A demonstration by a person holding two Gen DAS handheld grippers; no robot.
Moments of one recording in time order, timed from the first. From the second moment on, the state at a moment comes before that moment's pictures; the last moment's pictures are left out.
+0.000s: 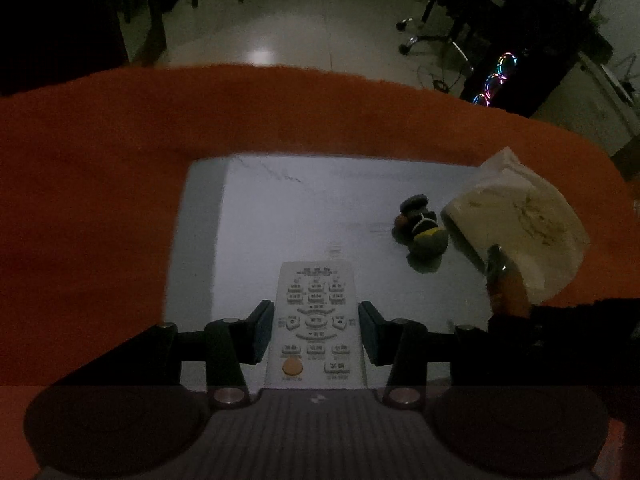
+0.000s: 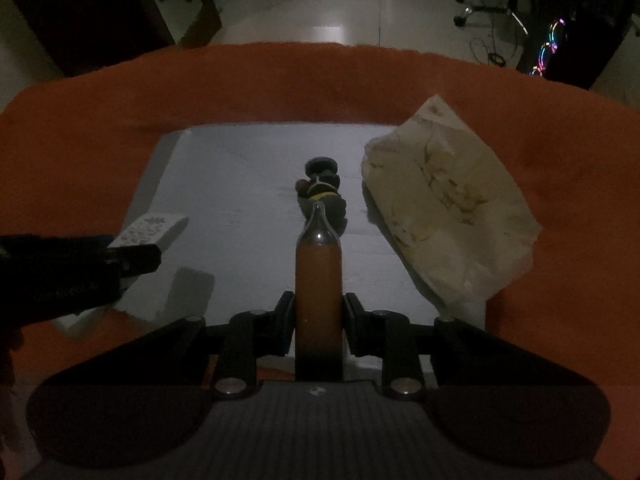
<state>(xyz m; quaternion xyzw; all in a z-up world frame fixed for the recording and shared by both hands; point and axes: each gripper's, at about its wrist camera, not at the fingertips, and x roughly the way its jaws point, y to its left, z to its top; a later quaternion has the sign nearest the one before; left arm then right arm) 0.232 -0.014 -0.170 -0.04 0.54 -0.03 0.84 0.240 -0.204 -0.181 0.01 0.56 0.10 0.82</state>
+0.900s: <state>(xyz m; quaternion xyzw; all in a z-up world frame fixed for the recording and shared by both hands) 0.057 -0.058 -0.107 0.00 0.52 -0.14 0.84 0.083 -0.212 -0.128 -0.02 0.54 0.17 0.82</state>
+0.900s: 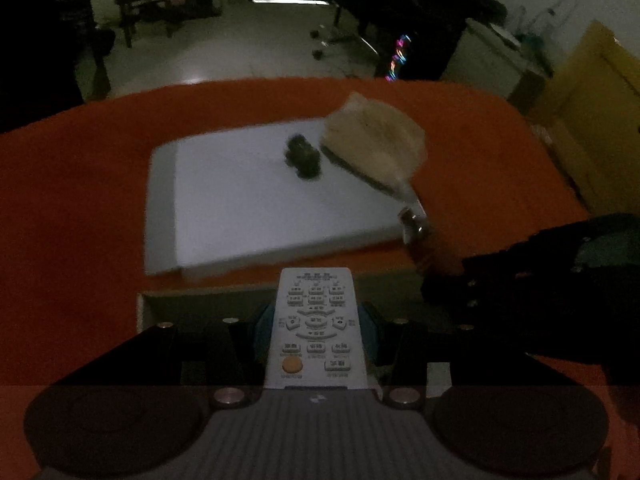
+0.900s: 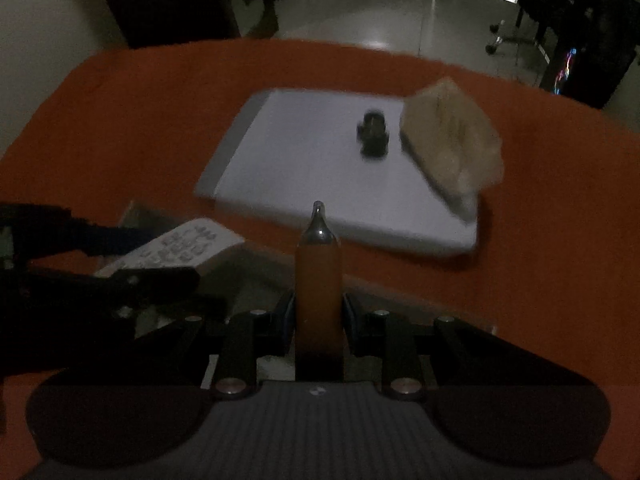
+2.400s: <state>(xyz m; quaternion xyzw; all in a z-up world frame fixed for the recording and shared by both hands) 0.013 -0.036 -0.256 0.05 0.68 -0.11 0.72 0.034 -0.160 -0.282 -0.03 0.69 0.17 0.70</state>
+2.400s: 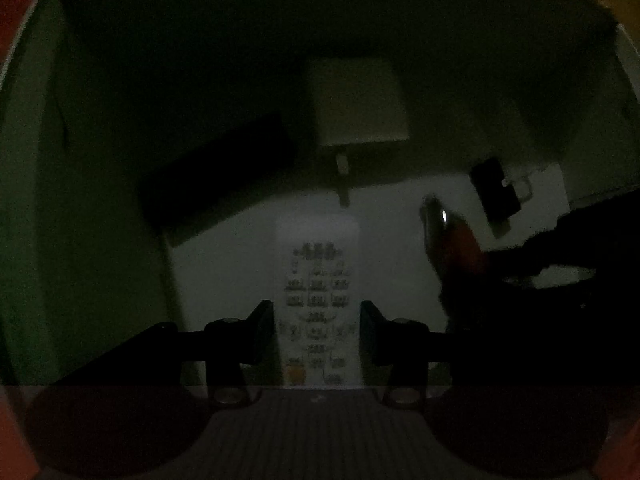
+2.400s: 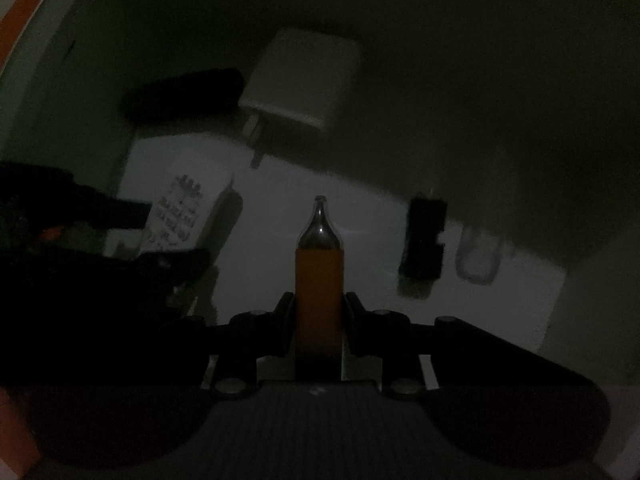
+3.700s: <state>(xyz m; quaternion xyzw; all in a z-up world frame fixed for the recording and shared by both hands) 0.038 -0.032 -0.143 0.03 0.55 -0.12 0.83 0.063 -0.218 -0.154 0.03 0.60 0.13 0.79</state>
